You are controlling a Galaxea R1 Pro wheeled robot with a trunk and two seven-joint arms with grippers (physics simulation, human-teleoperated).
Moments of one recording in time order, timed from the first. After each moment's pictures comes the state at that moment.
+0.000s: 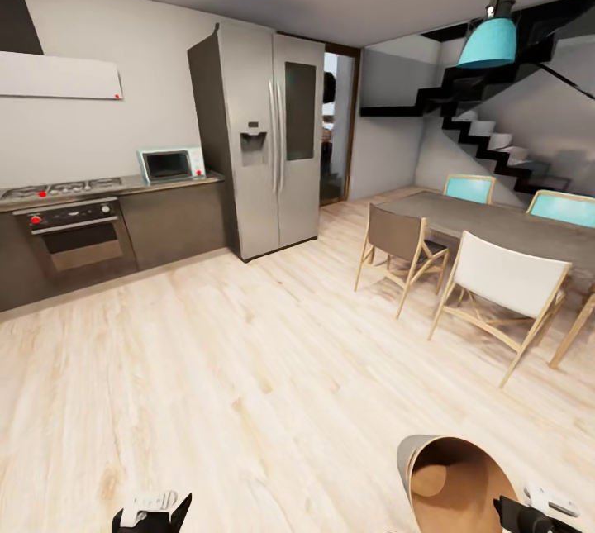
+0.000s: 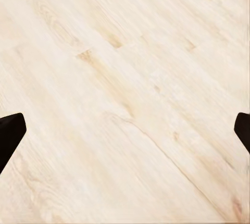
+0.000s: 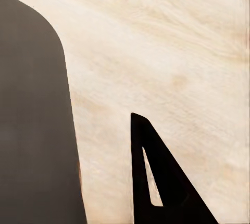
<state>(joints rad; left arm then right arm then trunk) 0.06 0.10 0.10 -1.09 0.11 0.04 -0.28 -0.33 -0.27 -0.48 -0.48 0.01 0.22 0.18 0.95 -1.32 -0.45</state>
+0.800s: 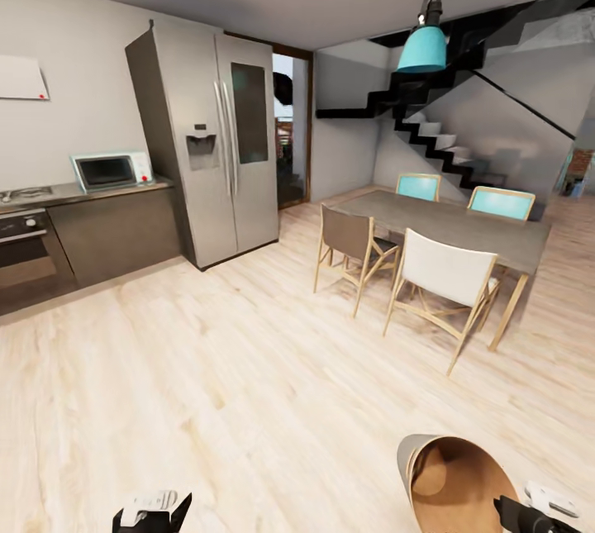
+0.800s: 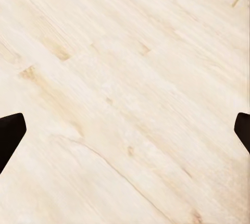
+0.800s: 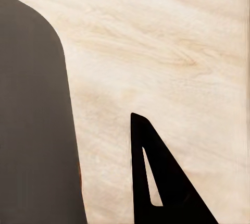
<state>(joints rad) 0.06 0.10 0.10 -1.09 0.11 0.04 -0.28 -0.33 -0.27 -0.48 -0.48 0.01 0.22 0.18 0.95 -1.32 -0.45</state>
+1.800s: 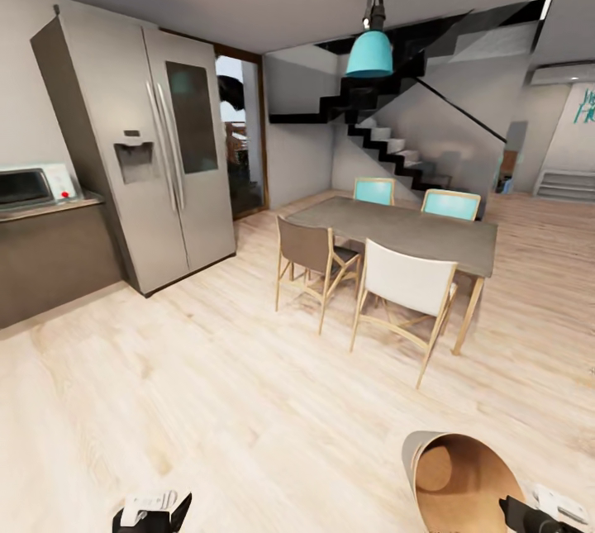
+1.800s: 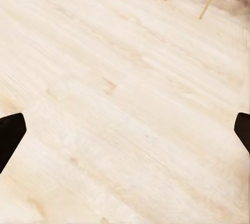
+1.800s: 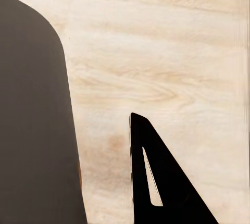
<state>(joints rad) 0.06 0.10 0.10 -1.09 0.11 0.04 -0.28 -0.33 -0.26 -0.55 -0.49 0.01 0.22 0.18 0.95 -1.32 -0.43</state>
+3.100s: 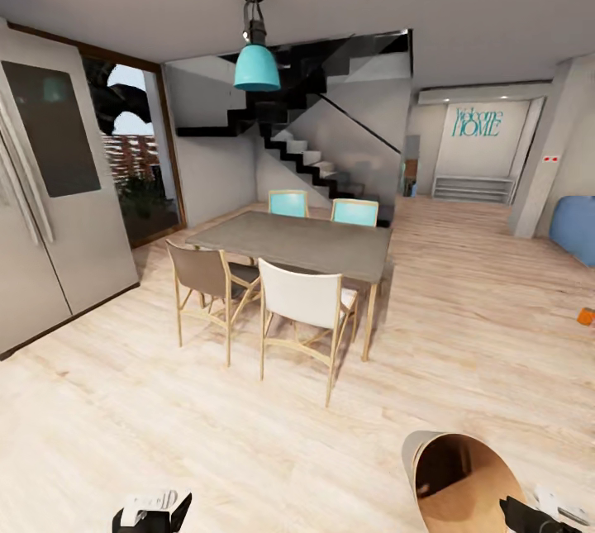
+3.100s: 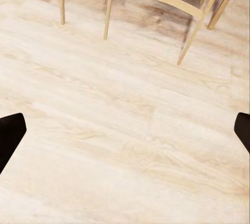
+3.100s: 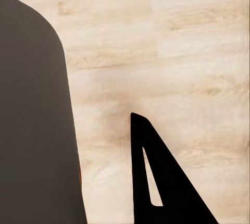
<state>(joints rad) 0.06 0.10 0.10 -1.09 0.11 0.04 -0.28 -0.33 -0.26 -0.56 -0.49 0.01 0.22 0.18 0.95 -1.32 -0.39</state>
